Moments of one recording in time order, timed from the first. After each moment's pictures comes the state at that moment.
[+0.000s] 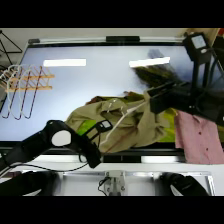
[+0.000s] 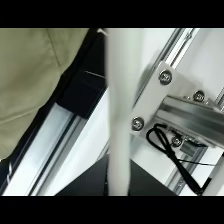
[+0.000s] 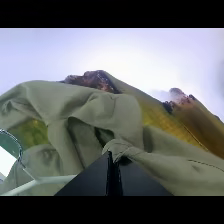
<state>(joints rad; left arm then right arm) -0.89 -1.06 0.92 1.11 -1.24 -1.34 0.38 -0.78 1.22 -1.33 1.09 1.44</state>
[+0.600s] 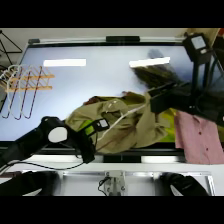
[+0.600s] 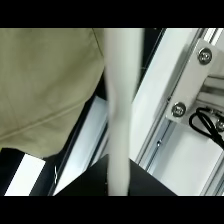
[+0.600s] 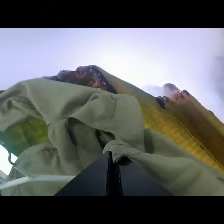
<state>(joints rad) -0.83 -1.06 0.92 1.18 -1.23 -1.17 0.38 -0.78 1.22 -1.32 1.10 1.45</state>
